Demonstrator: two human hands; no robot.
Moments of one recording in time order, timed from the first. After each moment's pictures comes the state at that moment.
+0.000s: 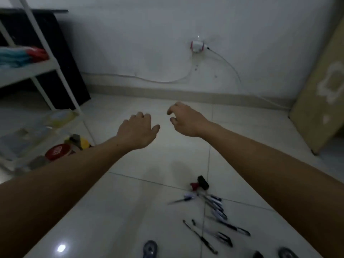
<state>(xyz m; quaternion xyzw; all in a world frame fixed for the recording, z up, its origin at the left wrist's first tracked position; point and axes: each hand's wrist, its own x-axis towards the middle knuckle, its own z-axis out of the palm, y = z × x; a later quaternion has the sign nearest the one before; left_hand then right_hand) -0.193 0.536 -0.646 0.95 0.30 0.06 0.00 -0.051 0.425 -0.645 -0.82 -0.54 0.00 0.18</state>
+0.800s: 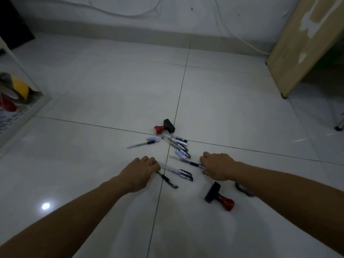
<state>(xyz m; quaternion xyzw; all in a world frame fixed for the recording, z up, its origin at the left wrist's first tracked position) -0.232 0.387 -0.964 0.99 0.00 -0.14 0.01 -0.037 0.161 -0.955 -0.82 -0.50 0.20 -0.20</state>
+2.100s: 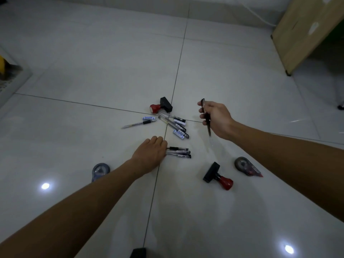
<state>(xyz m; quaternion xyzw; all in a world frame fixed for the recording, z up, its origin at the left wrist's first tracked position) -0.202 0.361 -1.008 1.00 -0.02 -0.02 -0.03 -0.009 0.207 -0.924 -0.72 -0.05 0.31 0.62</state>
